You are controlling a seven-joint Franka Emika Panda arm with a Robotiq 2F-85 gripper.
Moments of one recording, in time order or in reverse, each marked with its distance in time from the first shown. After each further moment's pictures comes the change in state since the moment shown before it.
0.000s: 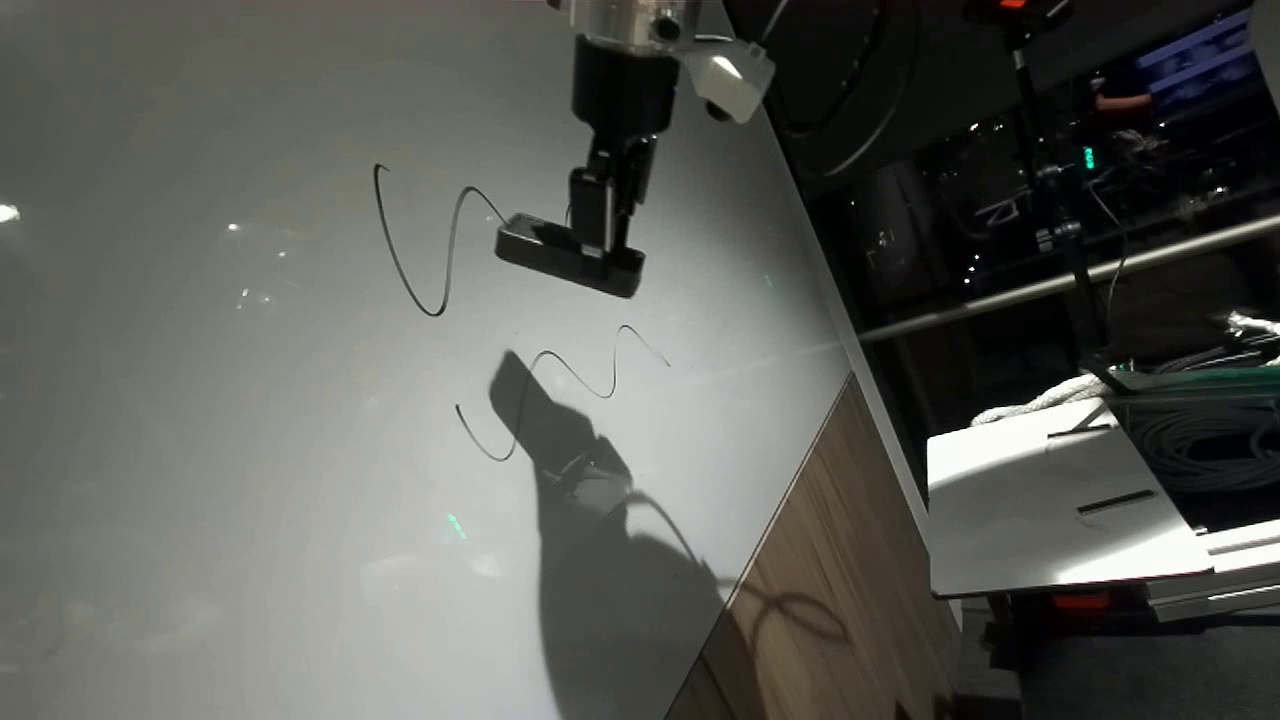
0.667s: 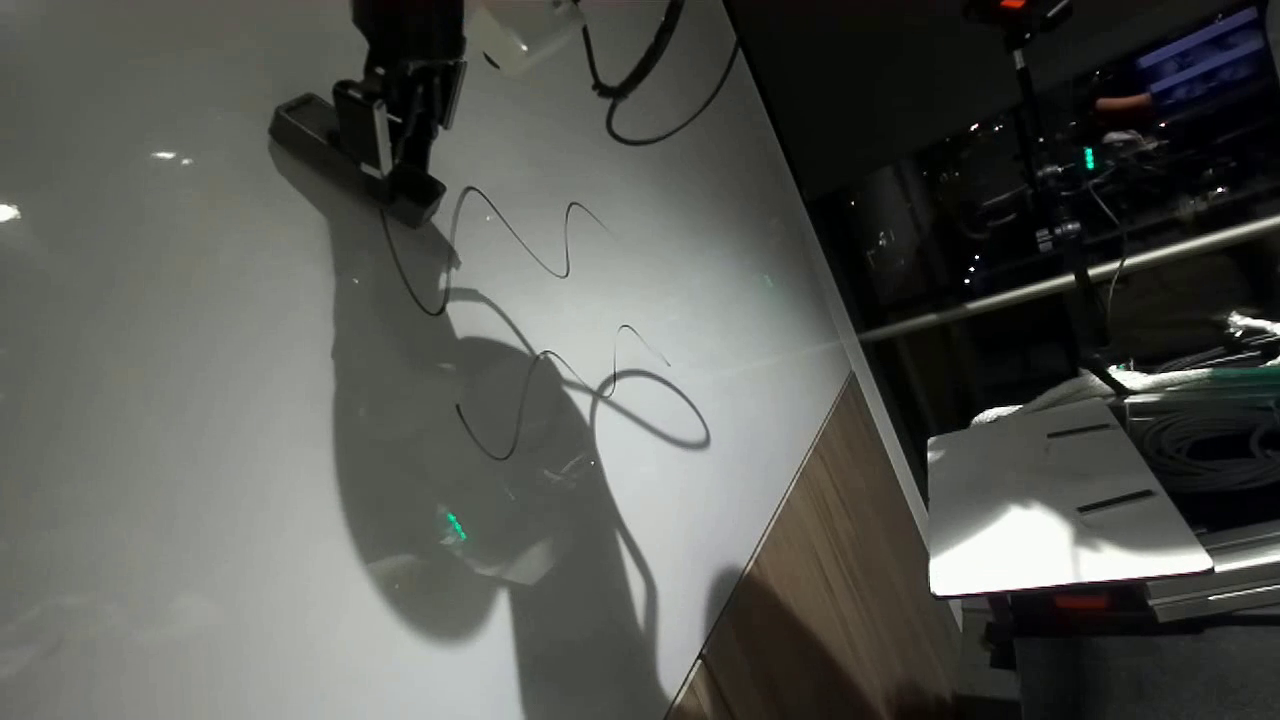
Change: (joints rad) arm -0.145 0.298 0.181 0.487 -0.363 -0.069 0.129
